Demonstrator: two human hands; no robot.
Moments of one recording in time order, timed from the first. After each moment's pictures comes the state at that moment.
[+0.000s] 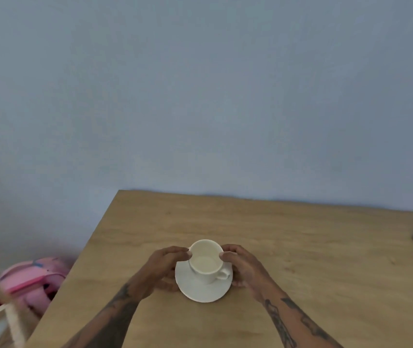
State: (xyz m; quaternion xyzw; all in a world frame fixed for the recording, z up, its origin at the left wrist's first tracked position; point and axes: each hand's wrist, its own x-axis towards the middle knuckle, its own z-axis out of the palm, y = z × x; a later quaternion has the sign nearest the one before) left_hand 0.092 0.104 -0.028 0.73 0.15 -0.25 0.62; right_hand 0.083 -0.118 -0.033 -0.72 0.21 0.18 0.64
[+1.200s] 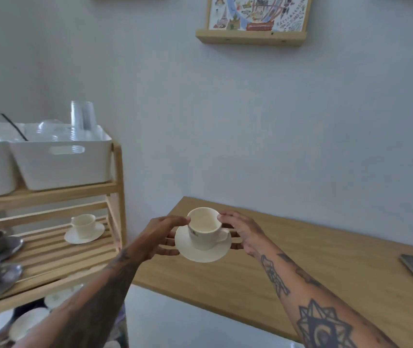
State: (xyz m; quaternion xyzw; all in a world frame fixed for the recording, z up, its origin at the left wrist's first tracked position) left_hand -0.242 0.157 0.116 0.72 0.10 -0.02 0.69; right_hand -0.188 -0.075 0.135 -0.74 -0.02 0.13 0.66
